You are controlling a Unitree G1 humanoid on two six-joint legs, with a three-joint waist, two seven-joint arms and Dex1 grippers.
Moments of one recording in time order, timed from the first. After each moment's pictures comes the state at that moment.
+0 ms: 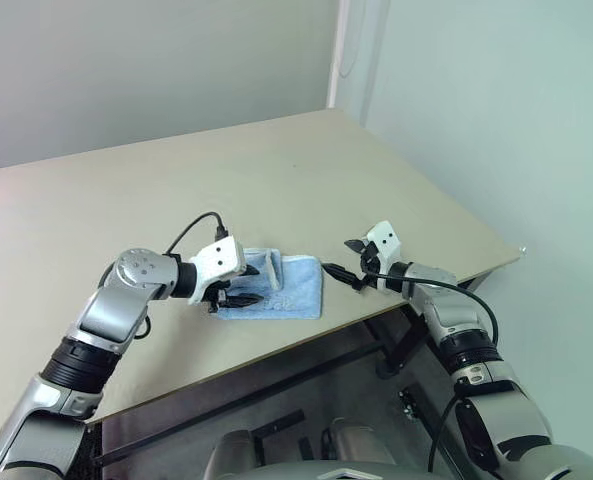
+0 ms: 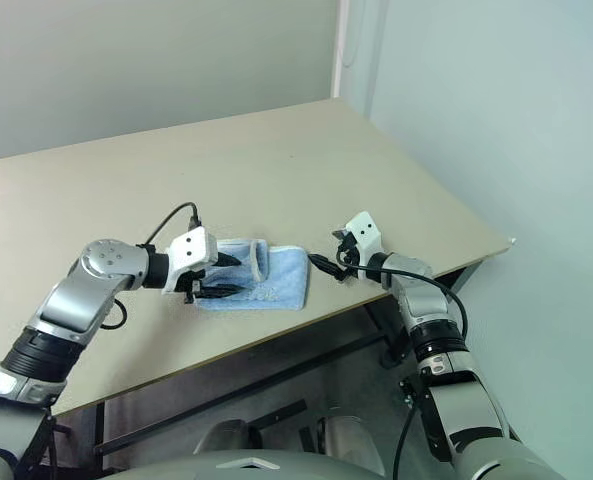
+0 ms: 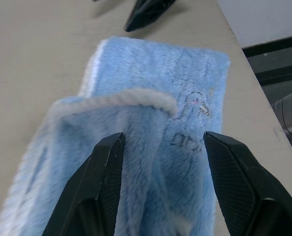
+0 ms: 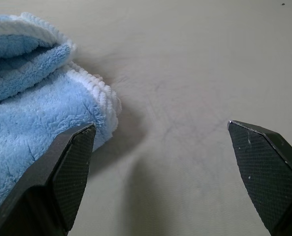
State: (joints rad) left arm -0.41 0.67 -0.26 -0.03 -0.12 0.33 -1.11; right arm -0.52 -0.31 0.06 0.53 0.14 0.16 0.80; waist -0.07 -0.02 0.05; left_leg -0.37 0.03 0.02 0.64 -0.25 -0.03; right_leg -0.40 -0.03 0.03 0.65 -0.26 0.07
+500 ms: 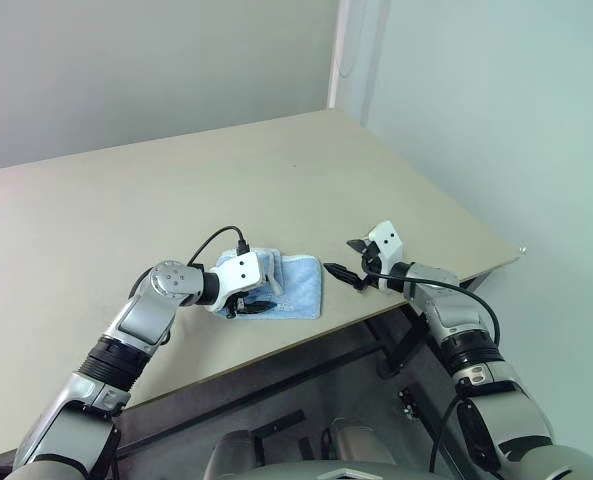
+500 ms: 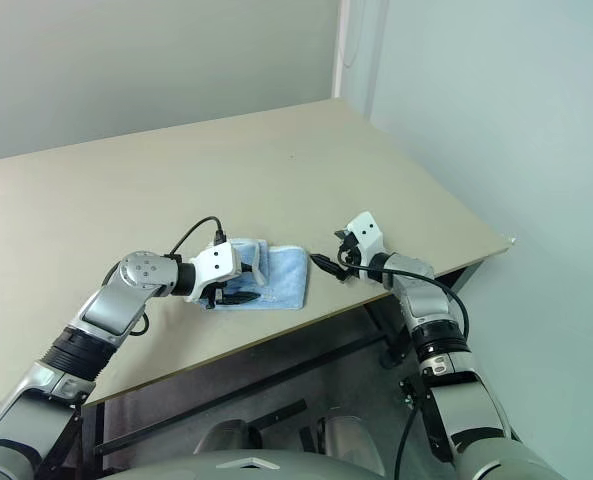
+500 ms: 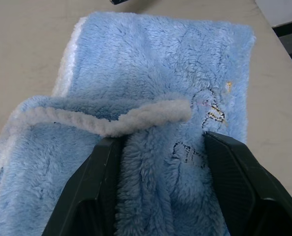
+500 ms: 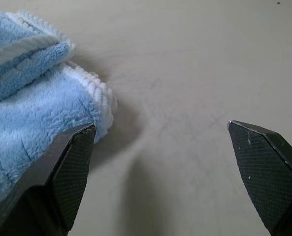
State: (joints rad) left arm -0.44 0.57 -0.33 0.14 -0.01 0.19 -1.04; right arm -0.51 -0.31 0.06 0.53 0.14 0.16 0.79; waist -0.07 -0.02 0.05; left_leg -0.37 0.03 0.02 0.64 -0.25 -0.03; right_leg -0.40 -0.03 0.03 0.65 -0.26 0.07
